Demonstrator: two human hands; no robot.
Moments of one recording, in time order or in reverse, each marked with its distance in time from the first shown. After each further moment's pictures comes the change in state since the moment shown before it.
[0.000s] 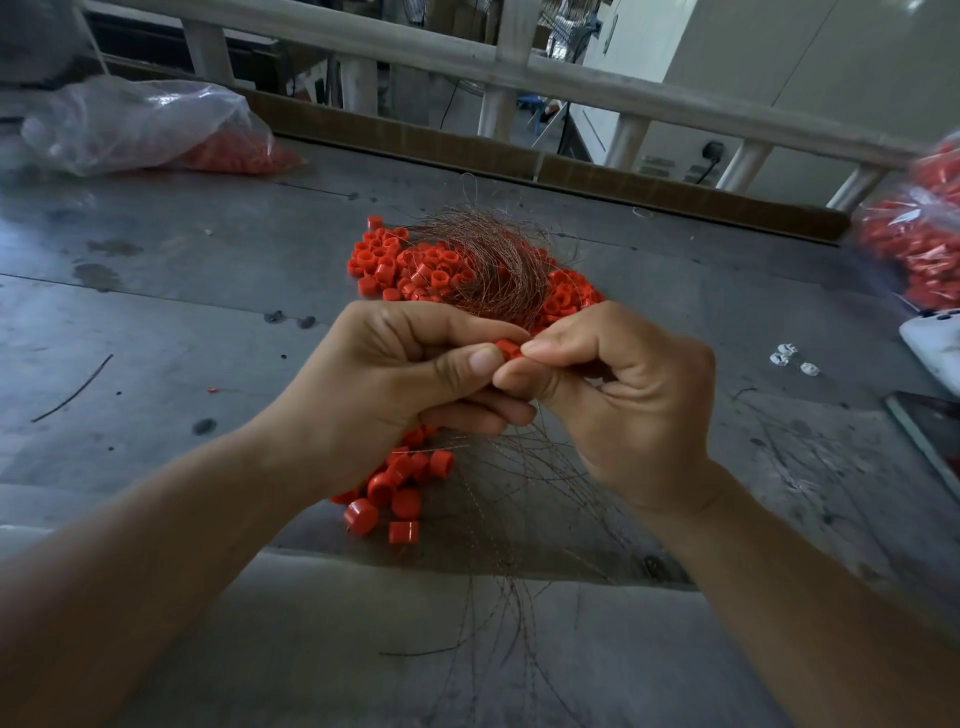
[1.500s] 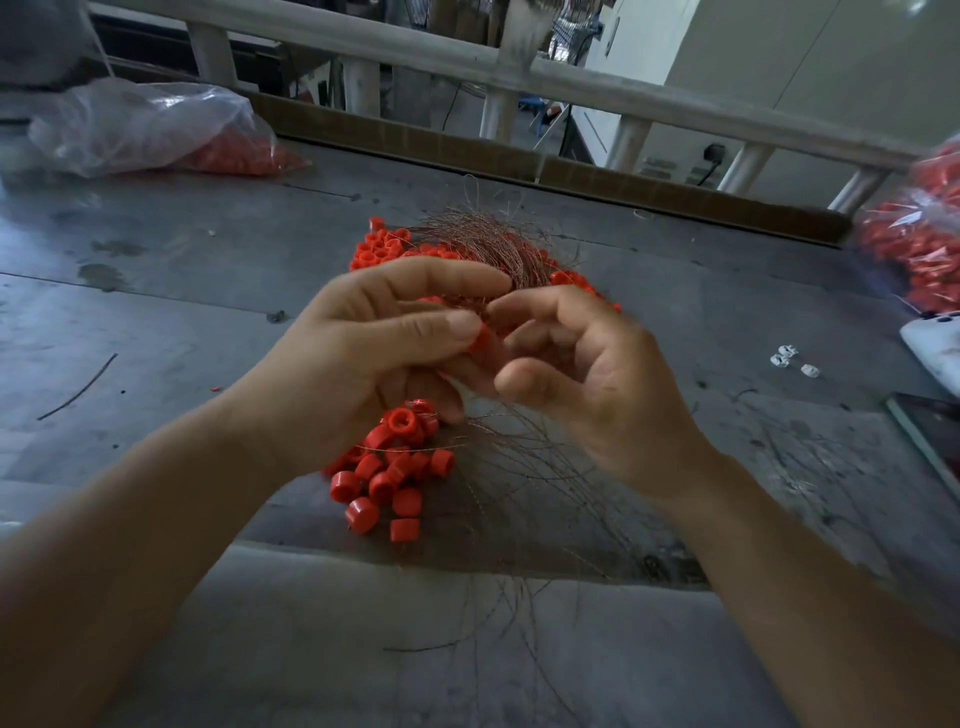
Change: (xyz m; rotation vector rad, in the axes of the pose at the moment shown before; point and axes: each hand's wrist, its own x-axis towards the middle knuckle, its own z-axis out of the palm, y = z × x) left_hand 0.005 0.009 -0.015 -0.054 -0.042 -0.014; right_hand 0.007 -0.007 -0.007 0.254 -0.310 0.522
